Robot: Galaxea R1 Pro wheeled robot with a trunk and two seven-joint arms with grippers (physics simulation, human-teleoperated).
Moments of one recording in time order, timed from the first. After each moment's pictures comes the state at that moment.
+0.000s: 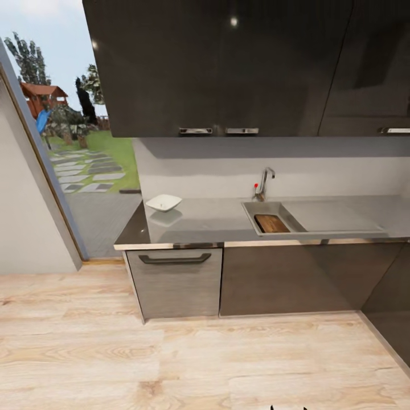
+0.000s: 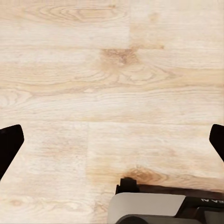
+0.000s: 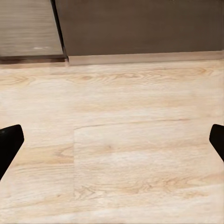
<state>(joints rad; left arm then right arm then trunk) -0.32 0.05 -0.51 -0.05 0.55 -0.31 0.08 -0.32 0.00 -0.39 -0.02 0.39 -0.71 -0.08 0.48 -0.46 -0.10</state>
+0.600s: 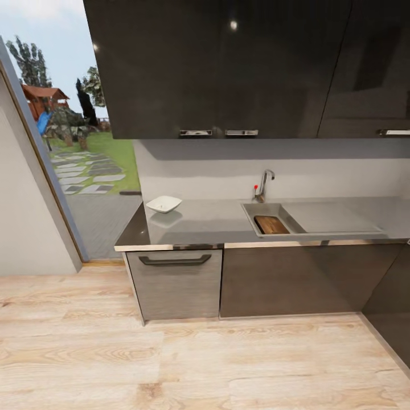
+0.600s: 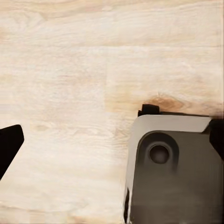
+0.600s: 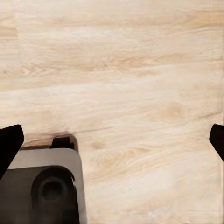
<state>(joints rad) -0.30 0.05 -0.51 0.08 0.55 -0.12 0.08 -0.26 -0.05 -0.38 -0.02 0.38 -0.23 -0.18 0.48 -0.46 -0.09</state>
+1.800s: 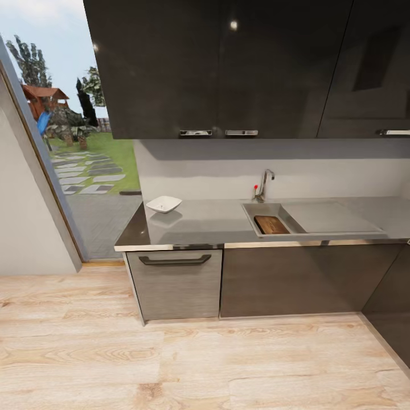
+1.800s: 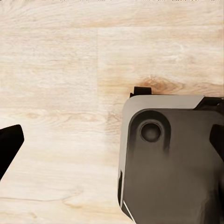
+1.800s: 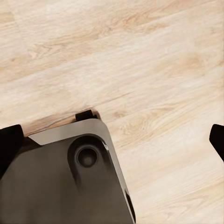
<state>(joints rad) -0.25 0.04 -0.51 0.07 0.55 -0.13 0.05 -0.21 0.00 -0.38 -0.02 0.13 -0.21 -0.19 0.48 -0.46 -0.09</state>
